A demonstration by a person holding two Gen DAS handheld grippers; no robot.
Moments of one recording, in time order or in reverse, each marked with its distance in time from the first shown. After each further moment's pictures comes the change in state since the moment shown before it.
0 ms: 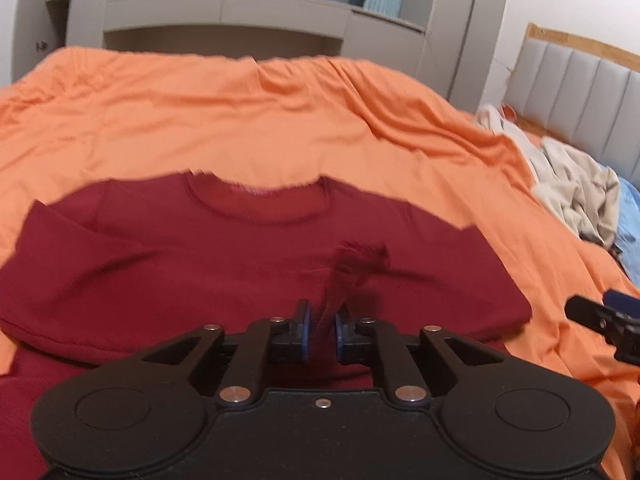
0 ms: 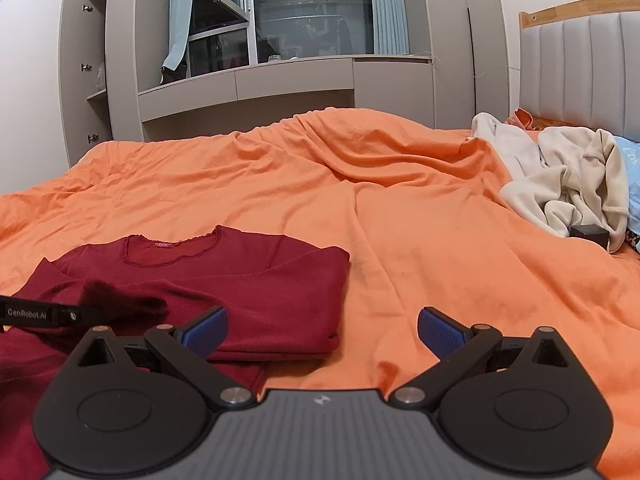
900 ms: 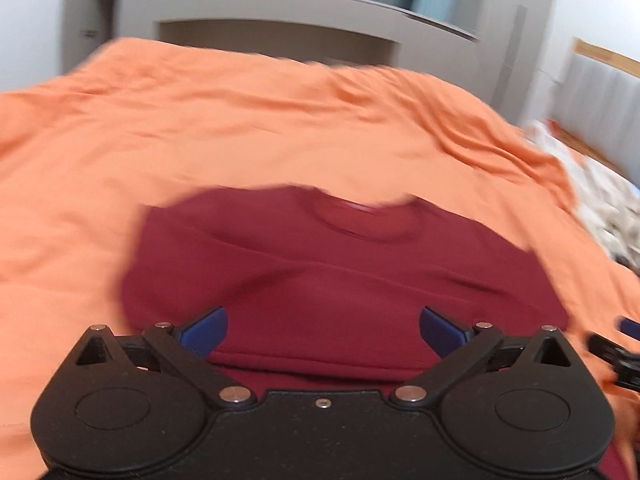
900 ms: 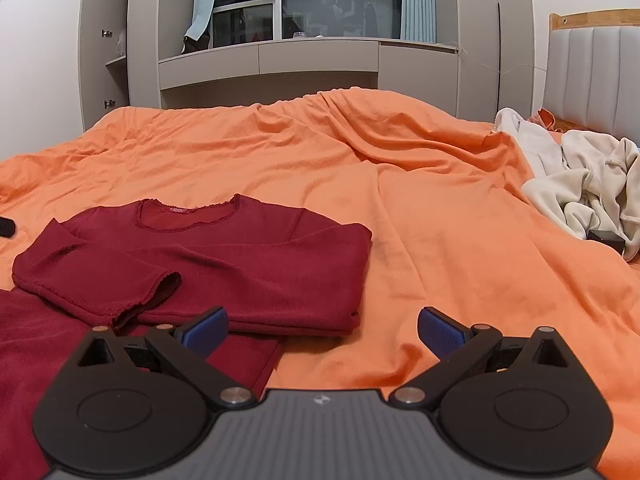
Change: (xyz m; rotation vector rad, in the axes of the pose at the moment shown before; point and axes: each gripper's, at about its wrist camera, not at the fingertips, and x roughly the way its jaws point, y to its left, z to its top) left arm -0.078 0.093 0.021 -0.072 -0.008 0.164; right arm 0.006 0.014 -0.007 -0.086 0.067 0.029
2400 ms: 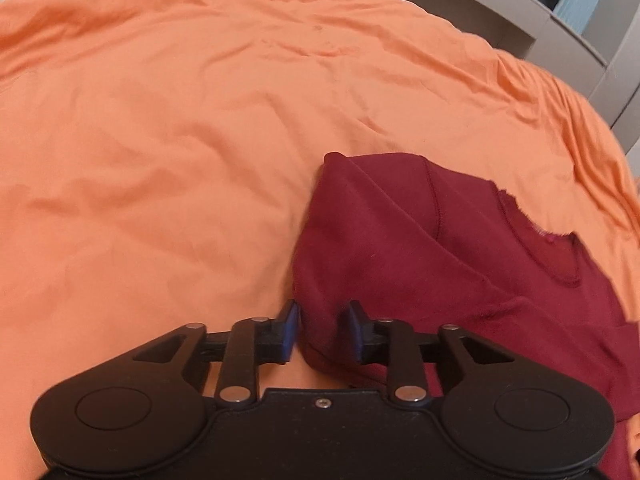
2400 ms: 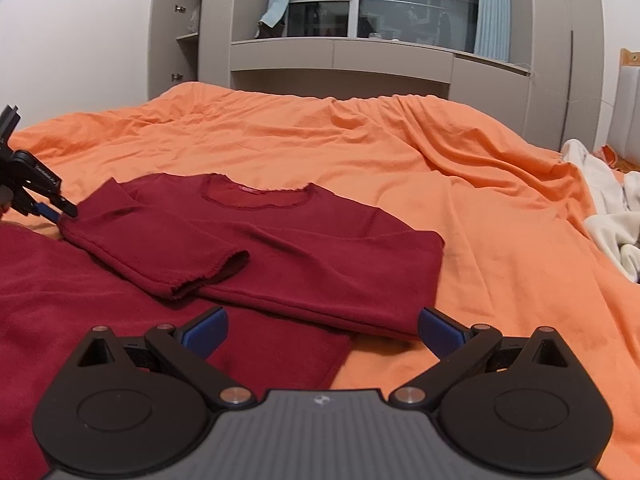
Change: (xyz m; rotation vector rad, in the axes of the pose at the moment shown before) left arm 0.068 0.150 0.018 -0.310 0.196 0.110; right arm 0.000 0.025 -0.004 -0.169 0.003 0.166
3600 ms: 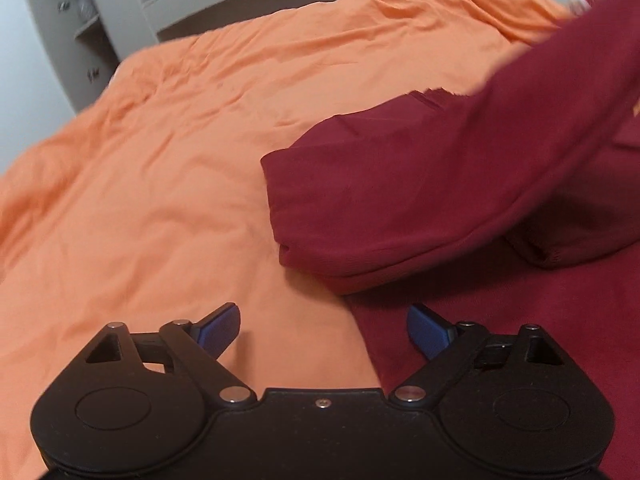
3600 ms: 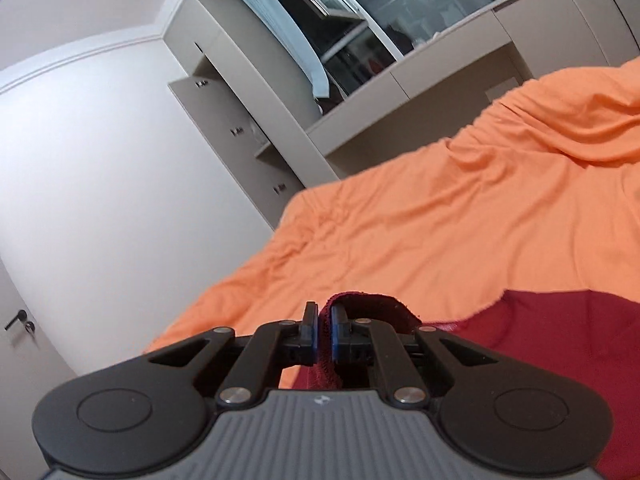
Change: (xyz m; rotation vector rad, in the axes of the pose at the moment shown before) left arm -0.008 -0.060 -0.061 0.660 -0.095 0.195; right arm 0.039 -0.008 0.153 0.486 -0.147 0.556
